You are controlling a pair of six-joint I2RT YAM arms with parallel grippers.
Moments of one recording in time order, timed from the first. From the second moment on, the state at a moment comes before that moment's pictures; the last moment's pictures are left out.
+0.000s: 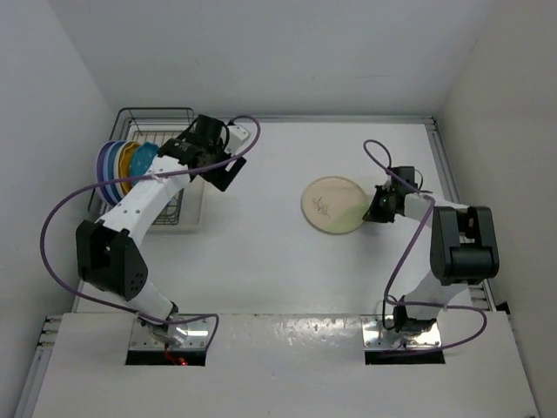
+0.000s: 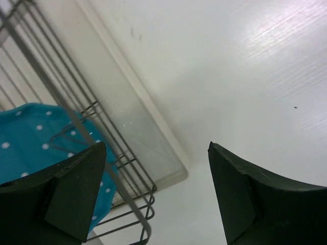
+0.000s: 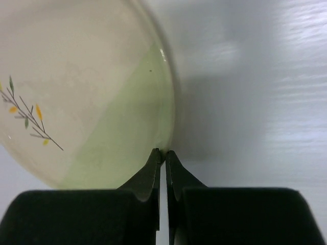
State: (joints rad) left arm -0.33 1.55 1.46 -0.76 -0.12 0.35; right arm -0.06 1.69 0.81 -0.17 -0.21 0.33
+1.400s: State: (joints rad) left arm -0.50 2.05 1.47 -0.62 0.21 0.12; right arm 0.36 1.64 0.73 -0.09 -0.21 0.47
